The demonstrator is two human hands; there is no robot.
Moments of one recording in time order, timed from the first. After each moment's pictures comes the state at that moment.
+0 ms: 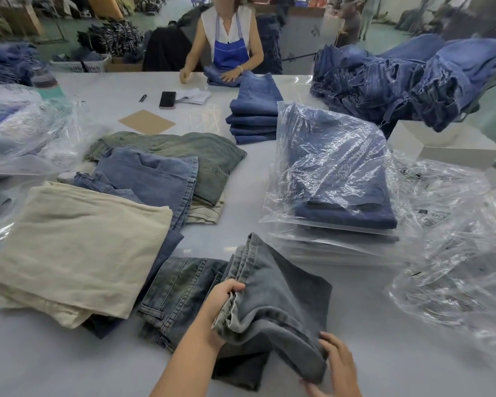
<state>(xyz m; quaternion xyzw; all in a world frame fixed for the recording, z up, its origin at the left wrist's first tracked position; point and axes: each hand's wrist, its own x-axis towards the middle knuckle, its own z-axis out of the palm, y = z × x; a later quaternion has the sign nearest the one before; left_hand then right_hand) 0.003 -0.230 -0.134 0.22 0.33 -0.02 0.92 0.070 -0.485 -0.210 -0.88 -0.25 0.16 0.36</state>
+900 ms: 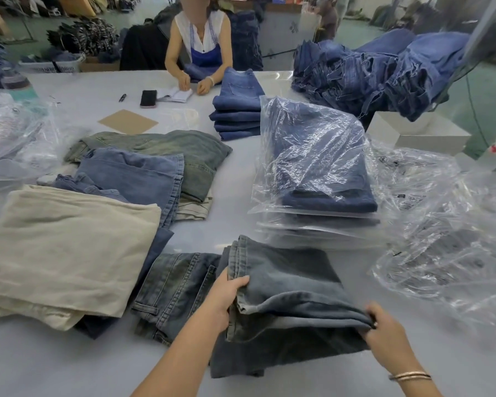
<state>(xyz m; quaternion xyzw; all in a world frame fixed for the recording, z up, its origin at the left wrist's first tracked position) 0.013 -0.241 -0.142 0.43 0.38 0.04 0.82 0.131 -0.524 -0.155 -0.94 -0.10 0.12 0.31</state>
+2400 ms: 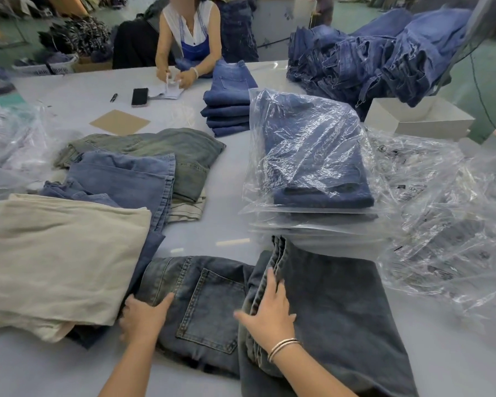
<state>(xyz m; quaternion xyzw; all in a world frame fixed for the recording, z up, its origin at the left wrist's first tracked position) -0.060 -0.157 -0.187 0.66 0.67 0.04 0.34 0.062 -0.357 -0.171 -0.90 -0.17 0.27 0.28</state>
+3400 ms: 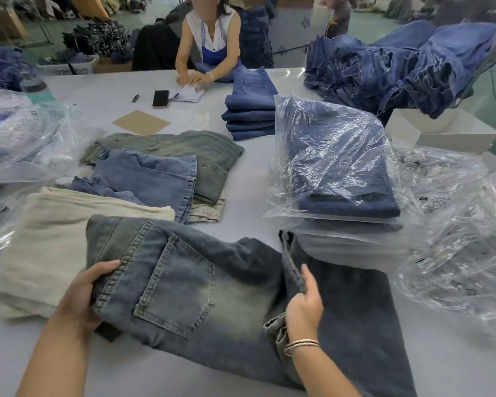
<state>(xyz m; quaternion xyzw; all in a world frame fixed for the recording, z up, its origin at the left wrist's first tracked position) -0.131 -0.073 -0.093 0.44 0.38 0.23 0.78 0.062 -0.339 -0.145 -0.76 0.07 0.08 0.64</state>
